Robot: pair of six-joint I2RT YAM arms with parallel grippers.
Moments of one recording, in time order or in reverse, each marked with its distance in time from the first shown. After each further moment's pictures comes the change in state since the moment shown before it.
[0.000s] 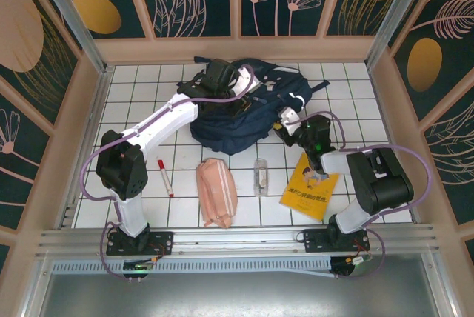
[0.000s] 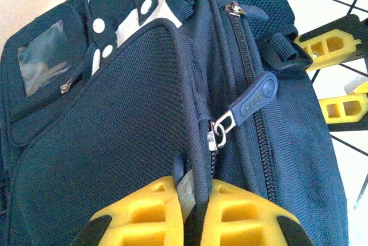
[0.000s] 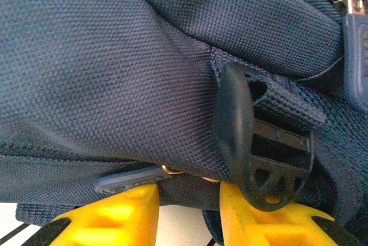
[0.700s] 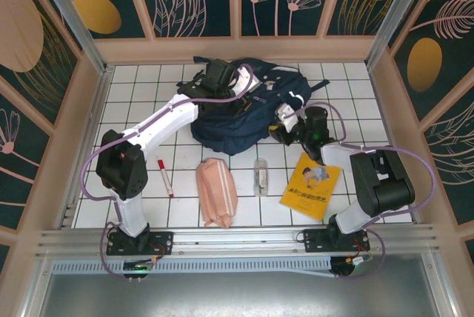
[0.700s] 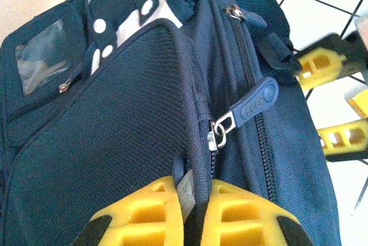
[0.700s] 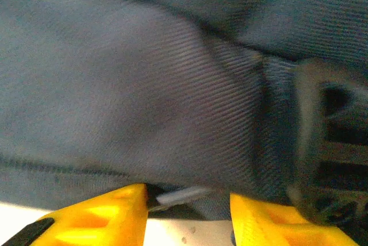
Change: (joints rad) left arm 0.000 0.000 -0.013 0.029 -0.001 -0.031; right arm -0.004 -0.019 0.150 -0.325 -0.090 0.093
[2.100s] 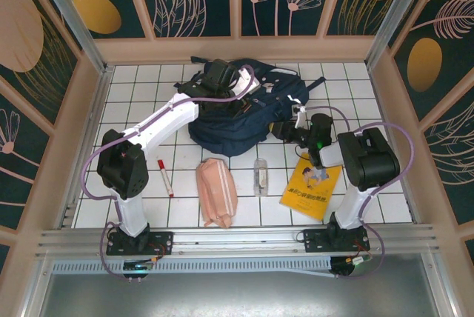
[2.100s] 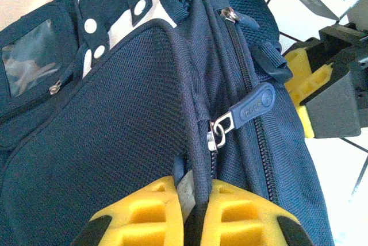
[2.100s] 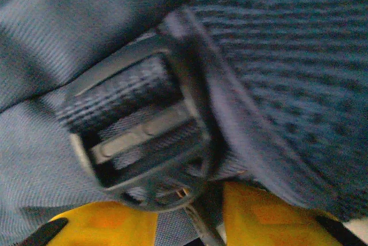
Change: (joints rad) left arm -0.001 0.009 0.022 -0.056 0.009 0.031; right arm -0.075 0.240 -0.106 0.518 -0.259 0.837
